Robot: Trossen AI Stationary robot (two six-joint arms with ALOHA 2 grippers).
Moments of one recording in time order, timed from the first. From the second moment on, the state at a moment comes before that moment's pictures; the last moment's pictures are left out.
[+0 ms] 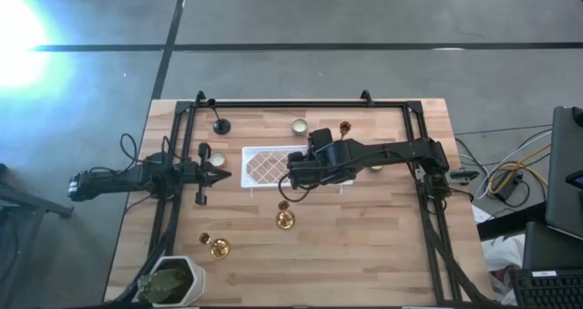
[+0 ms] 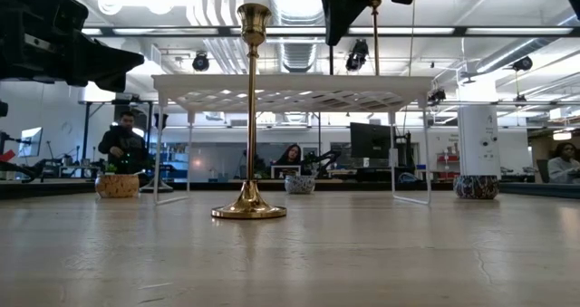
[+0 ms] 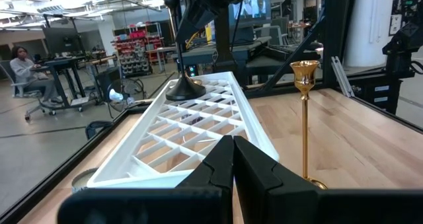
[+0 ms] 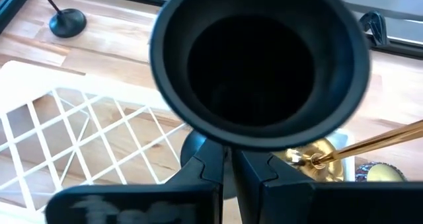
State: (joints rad) left arm 0.08 0.06 0.01 0.02 0.07 0.15; right arm 0.14 2.01 2.10 -1.52 0.72 1.44
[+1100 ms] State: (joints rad) left arm 0.08 0.05 0.01 0.02 0.07 0.15; right arm 0.12 2.01 2.10 -1.52 0.73 1.44
